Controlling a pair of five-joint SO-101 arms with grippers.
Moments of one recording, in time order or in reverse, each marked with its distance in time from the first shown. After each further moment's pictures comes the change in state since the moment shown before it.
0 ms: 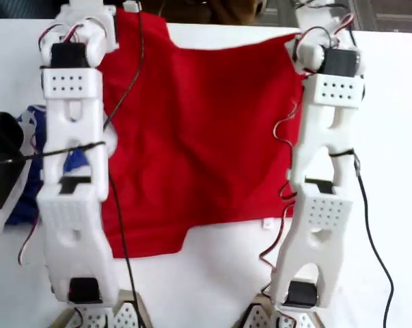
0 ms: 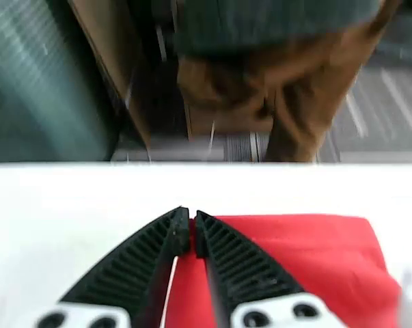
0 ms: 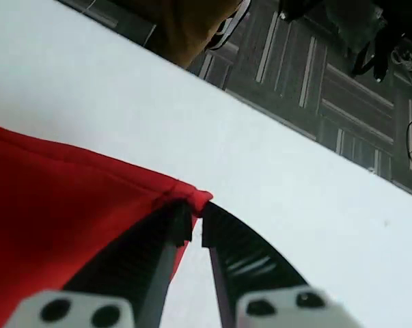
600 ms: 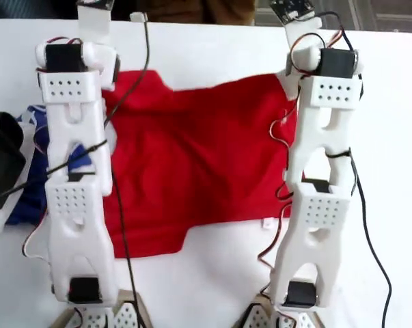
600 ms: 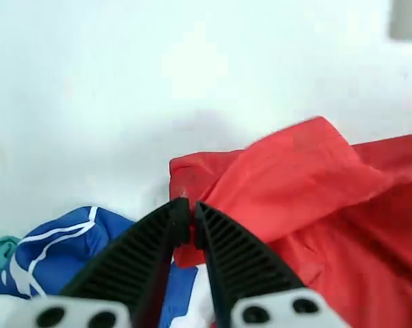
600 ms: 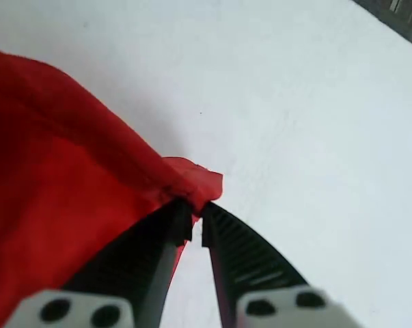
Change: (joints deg) left arm -0.2 7.8 -21.0 42.0 -9.2; right arm -0.8 0.3 -7.2 25.8 0.0
